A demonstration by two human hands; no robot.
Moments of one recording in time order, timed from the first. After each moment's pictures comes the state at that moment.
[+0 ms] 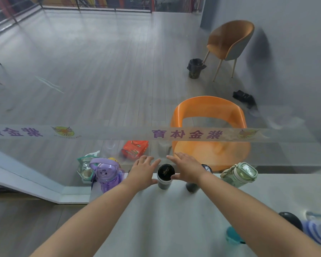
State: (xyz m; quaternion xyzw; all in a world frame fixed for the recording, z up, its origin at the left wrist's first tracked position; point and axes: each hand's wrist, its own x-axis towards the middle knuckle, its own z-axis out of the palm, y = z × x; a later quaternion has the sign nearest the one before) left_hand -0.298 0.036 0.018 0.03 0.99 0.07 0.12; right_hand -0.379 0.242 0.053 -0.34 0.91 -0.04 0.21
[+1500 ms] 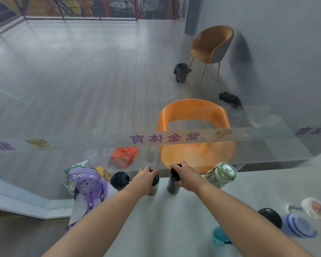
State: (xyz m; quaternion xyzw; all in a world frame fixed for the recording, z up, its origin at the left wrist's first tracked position) left_hand -0.324 0.106 0.012 0.02 0.97 0.14 0.21; right_hand -0.382 0.312 0.035 -0.24 0.93 -0.12 0.24
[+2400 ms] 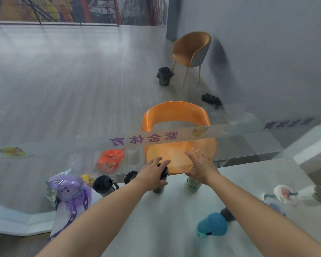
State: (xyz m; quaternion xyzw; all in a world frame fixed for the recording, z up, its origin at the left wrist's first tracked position) left_hand -0.349 0.187 0.045 0.13 0.97 0.14 0.13; right_hand -0.396 0.422 0.071 -0.14 0.98 -0.06 0.15
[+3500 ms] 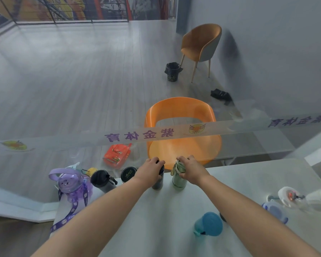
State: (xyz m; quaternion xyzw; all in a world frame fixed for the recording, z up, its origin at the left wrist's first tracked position) left_hand -0.352 0.209 0.043 0.09 0.98 0.11 0.14; right_hand -0.397 0.417 0.045 -0.15 0.95 -0.15 0.21
